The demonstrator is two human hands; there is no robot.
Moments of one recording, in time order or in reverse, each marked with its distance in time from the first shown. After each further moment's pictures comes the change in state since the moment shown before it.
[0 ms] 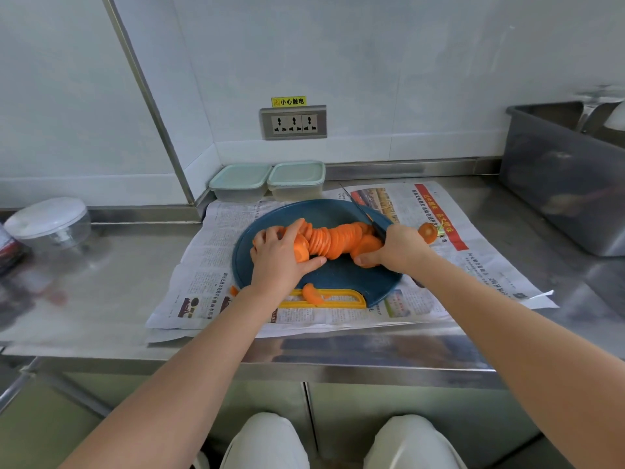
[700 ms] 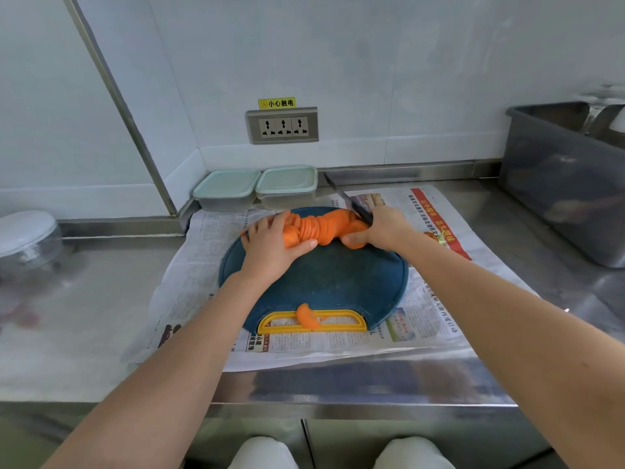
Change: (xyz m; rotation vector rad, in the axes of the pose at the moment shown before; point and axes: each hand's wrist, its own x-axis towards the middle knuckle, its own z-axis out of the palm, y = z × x) left_hand 0.070 -0.014 0.018 -0.049 -0.071 0.035; right_hand 0.069 -0.010 -0.008 0.130 0.019 -0.052
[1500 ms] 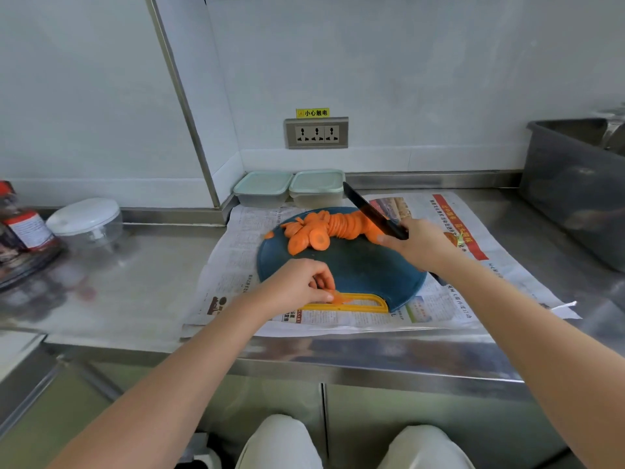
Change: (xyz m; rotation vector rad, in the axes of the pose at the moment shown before) left_hand -0.100 0.009 -0.056 -0.250 -0.427 0.218; right_hand -0.070 -0.003 -0.006 0.020 0.049 -0.073
